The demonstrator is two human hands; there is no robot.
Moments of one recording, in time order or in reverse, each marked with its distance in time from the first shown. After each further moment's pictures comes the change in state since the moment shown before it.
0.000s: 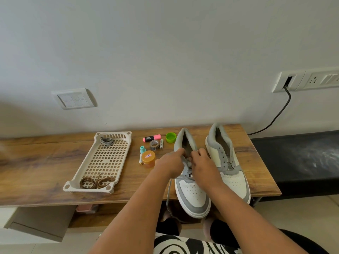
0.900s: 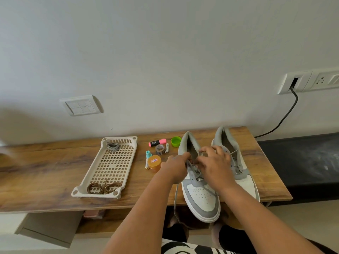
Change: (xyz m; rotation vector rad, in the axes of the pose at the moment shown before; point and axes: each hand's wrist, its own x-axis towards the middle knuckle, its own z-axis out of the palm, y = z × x) left_hand 0.004 -0.014 0.001 0.015 0.013 0.097; right_hand 0.007 0.005 -0.017 -0.140 0.055 -0.070
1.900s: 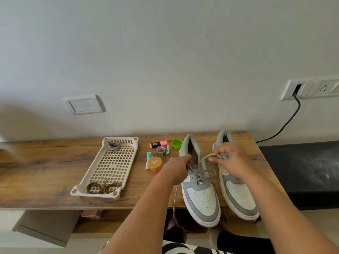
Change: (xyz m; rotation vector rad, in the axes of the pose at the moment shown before) left_hand 0.010 -0.008 0.002 -0.026 0.037 0.040; right_hand 0.022 0.038 -0.047 0.473 -0.074 0.137
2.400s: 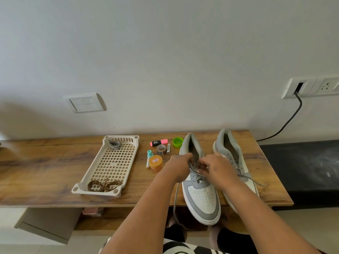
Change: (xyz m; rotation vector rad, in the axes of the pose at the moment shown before) left_hand 0.005 0.001 0.006 0.026 0.030 -0.022; right_hand -0.014 -0.014 0.046 -0.372 -0.132 -0.111
